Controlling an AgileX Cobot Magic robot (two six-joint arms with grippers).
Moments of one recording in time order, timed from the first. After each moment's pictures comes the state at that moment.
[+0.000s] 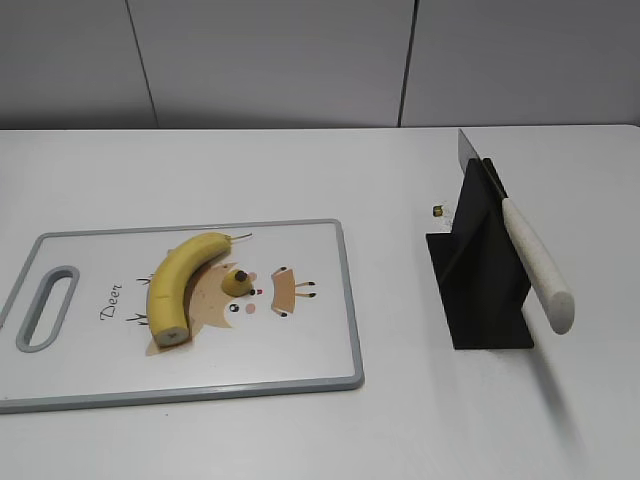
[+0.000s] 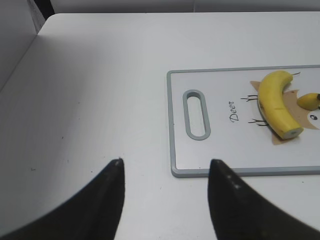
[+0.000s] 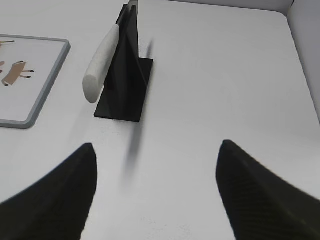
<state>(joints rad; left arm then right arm) 0.00 0.00 -0.48 -0.05 1.09 0.03 0.01 -0.01 -0.50 0.20 1.04 -0.14</state>
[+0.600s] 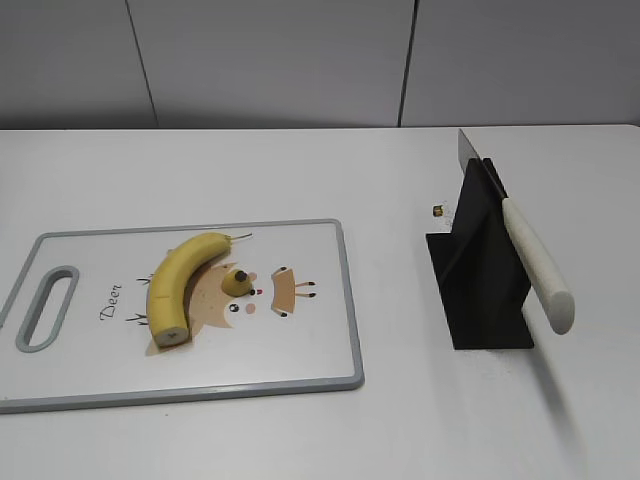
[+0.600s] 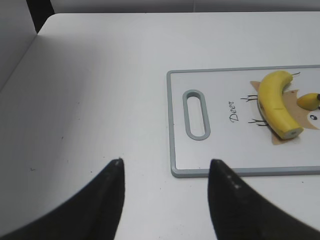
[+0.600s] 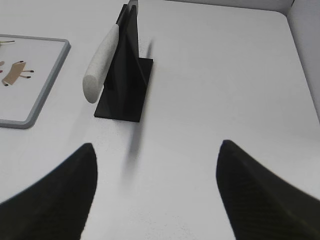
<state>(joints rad) 0.00 0.00 -0.48 -0.05 1.09 0.03 0.01 -0.01 -0.50 0.20 1.04 -0.14</state>
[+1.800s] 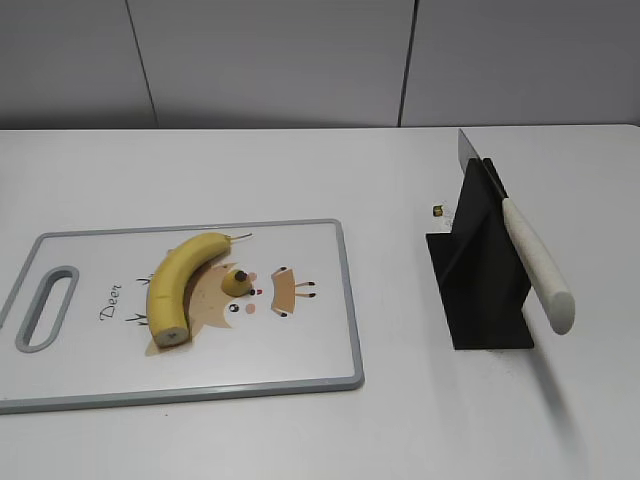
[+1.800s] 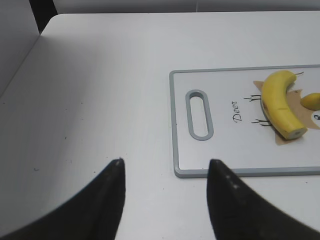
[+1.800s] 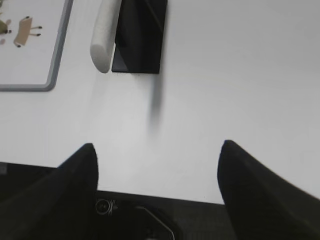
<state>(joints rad) 0.00 0.00 -0.48 -0.04 1.09 0.03 0.01 0.31 -0.63 0.24 1.15 -0.05</state>
